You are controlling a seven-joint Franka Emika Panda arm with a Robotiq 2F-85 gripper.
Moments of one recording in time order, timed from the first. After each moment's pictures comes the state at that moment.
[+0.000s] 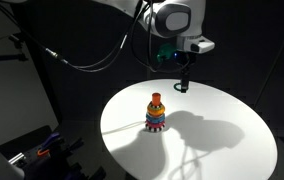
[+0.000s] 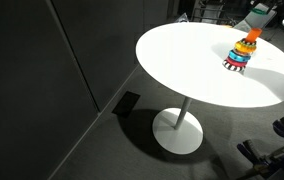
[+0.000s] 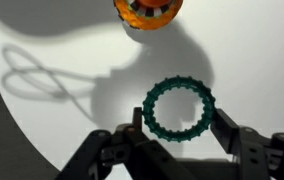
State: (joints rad) arm -0.16 0.48 -0.24 -1.57 0.16 2.13 0.56
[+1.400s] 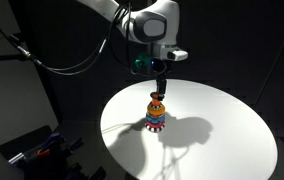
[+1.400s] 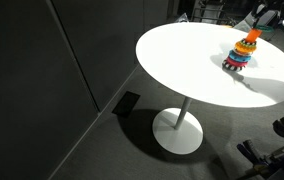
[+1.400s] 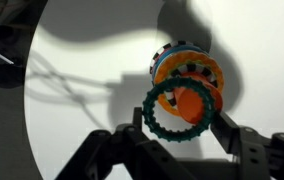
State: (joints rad) arm -0.09 0.32 -0.22 -1.86 0.04 2.12 0.51
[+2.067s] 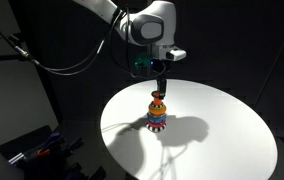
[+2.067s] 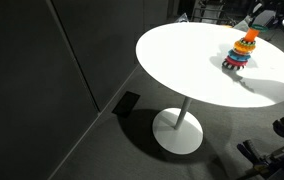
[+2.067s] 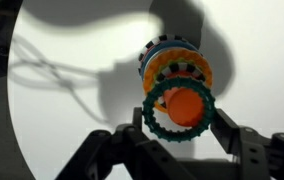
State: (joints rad) arm -0.09 0.31 -0.20 -1.89 0.04 2.21 0.50
